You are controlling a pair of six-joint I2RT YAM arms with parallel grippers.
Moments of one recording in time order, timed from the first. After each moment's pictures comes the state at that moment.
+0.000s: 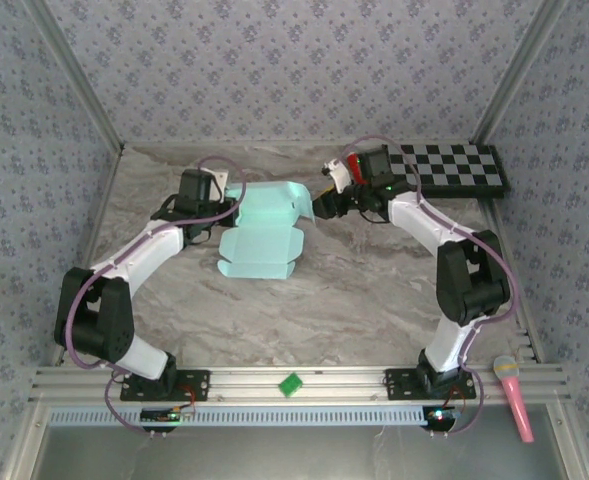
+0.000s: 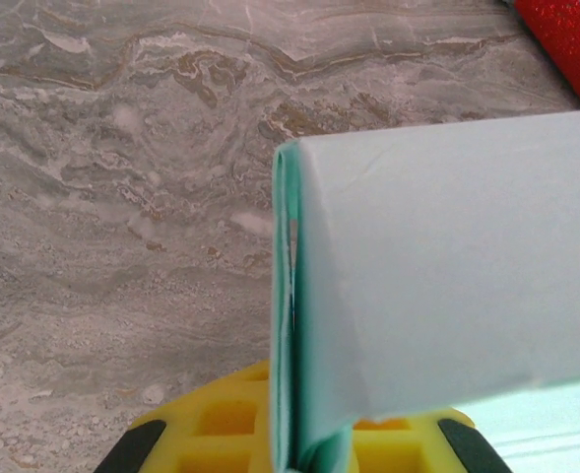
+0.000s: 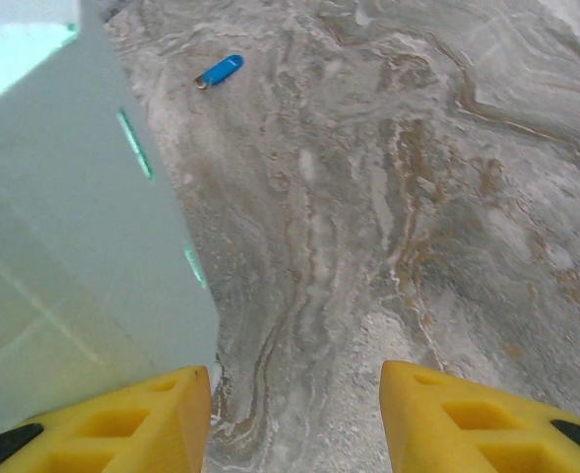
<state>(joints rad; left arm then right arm) -0.32 1.50 1.04 -0.25 0.14 -0.22 0.35 1.76 1.31 -0.29 -0.63 -0.19</state>
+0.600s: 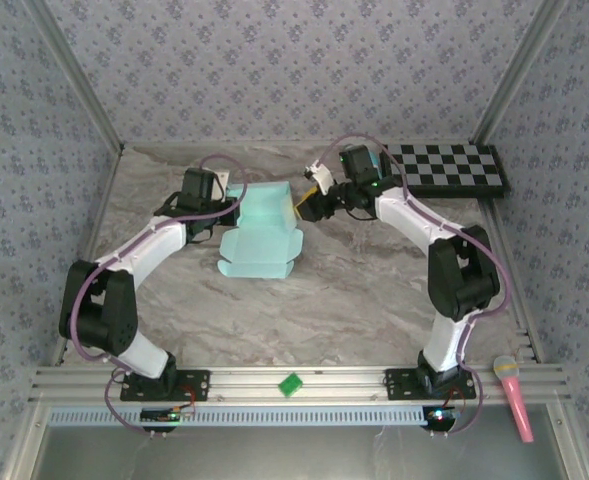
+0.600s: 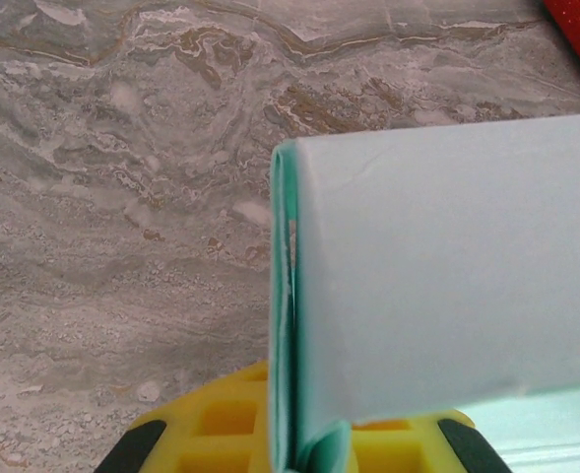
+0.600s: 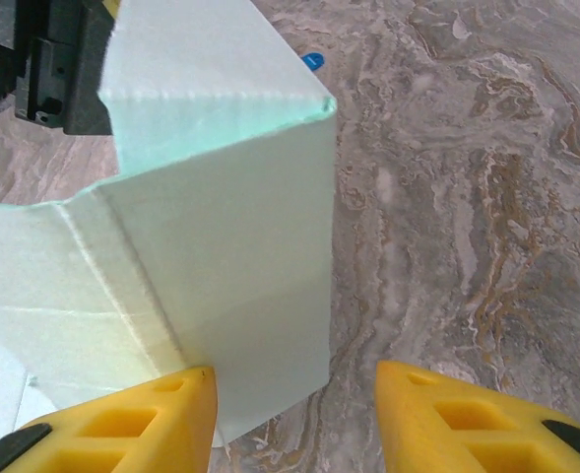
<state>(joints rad) -0.32 1.55 1.06 -0.27 0.13 -0.24 0.43 1.81 1.41 -0.36 -0.68 -0.26</state>
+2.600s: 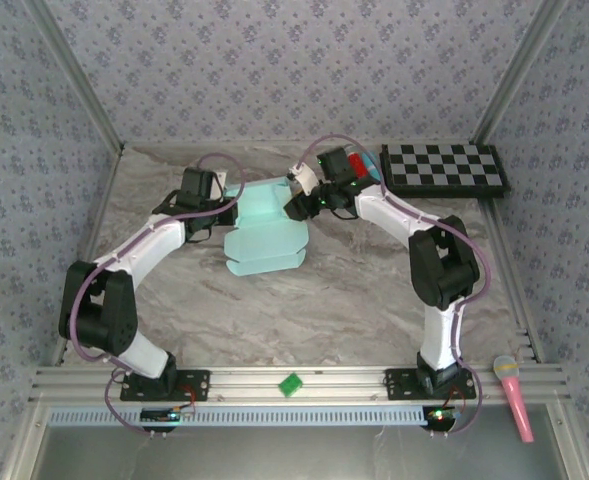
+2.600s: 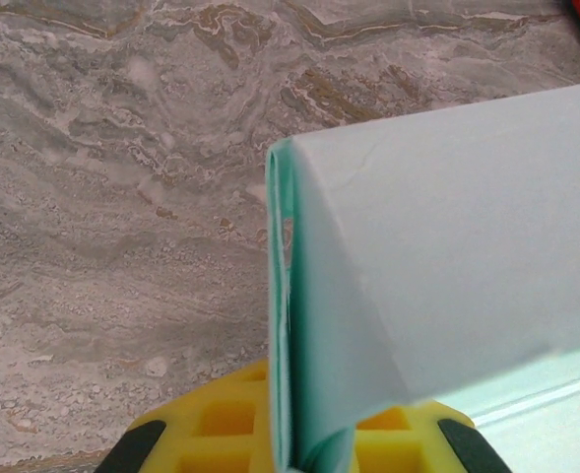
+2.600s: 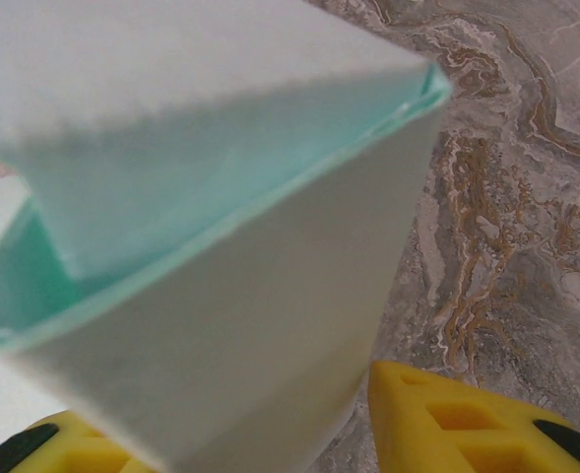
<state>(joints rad) -0.32 1.54 1.08 -0.33 0.13 -0.27 0.50 1.94 1.51 -0.36 -0.47 -0.22</state>
